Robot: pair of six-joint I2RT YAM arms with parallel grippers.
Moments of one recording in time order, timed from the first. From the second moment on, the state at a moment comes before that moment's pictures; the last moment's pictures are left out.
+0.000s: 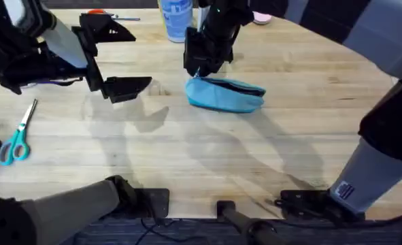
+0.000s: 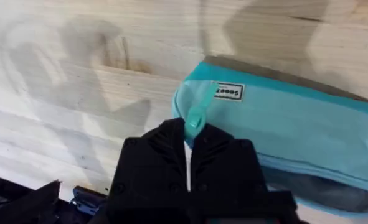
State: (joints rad) left arm 0.45 1.38 1.04 -0.98 1.12 1.60; right arm 0.68 2.02 1.86 -1.12 -0.15 0.68
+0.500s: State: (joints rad) left arm 0.45 1.38 1.04 -1.10 1.12 1.60; right arm 0.68 2.02 1.86 -1.12 -0.15 0.68
